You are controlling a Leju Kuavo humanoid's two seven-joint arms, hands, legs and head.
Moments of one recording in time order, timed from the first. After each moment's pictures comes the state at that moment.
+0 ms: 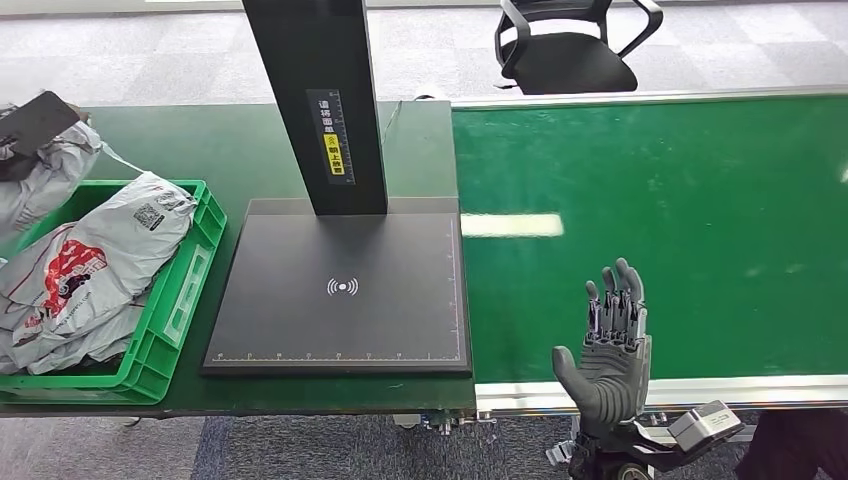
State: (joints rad) left arm -1.16 0.57 -0.07 -0.42 -0.87 -0.10 -0.02; right arm 0.14 0.19 0.06 -1.54 -0.18 0.18 -0.70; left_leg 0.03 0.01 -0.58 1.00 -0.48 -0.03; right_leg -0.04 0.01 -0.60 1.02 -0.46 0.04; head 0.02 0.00
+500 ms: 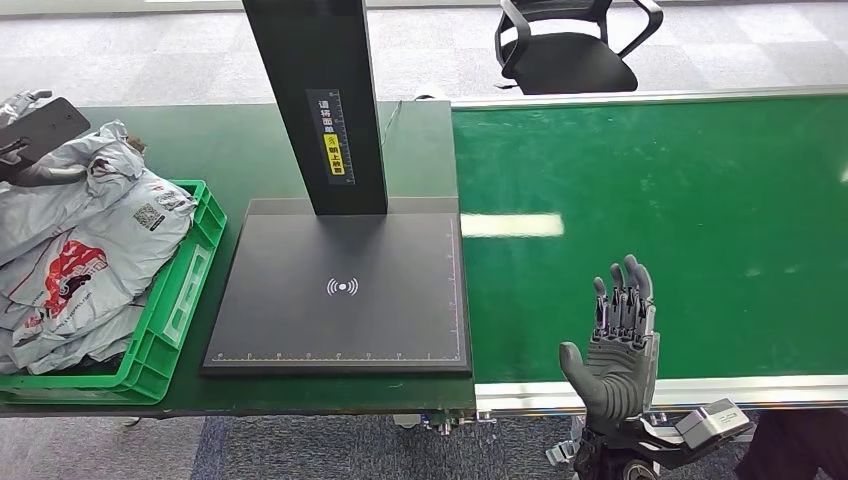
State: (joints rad) left arm -1.15 0.57 -0.07 -0.44 -0.83 -0.18 -0.12; right arm 0.13 0.20 0.03 -1.54 -0.17 0.20 -0.70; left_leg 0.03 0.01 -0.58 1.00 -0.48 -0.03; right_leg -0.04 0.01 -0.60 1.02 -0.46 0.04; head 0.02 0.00
